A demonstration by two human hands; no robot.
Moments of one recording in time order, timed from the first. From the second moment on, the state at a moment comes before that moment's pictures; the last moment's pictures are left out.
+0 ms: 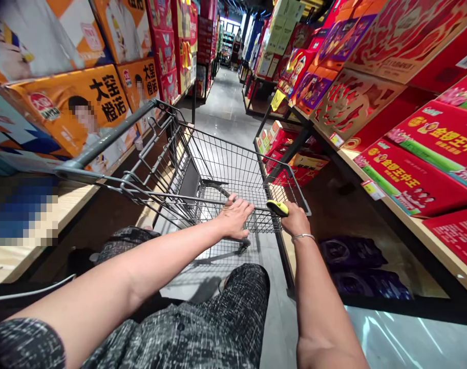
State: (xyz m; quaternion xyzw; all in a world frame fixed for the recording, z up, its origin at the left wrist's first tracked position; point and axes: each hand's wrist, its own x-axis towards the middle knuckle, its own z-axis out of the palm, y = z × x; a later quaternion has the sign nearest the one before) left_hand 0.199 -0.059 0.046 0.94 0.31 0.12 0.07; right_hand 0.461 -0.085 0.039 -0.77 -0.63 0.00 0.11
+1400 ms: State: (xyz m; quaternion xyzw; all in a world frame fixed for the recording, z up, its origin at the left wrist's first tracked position) left_hand 0.132 0.088 0.045 0.91 0.40 0.11 0.05; right_hand 0.336 -0.139 0.018 -0.65 -0.74 -0.14 0.01
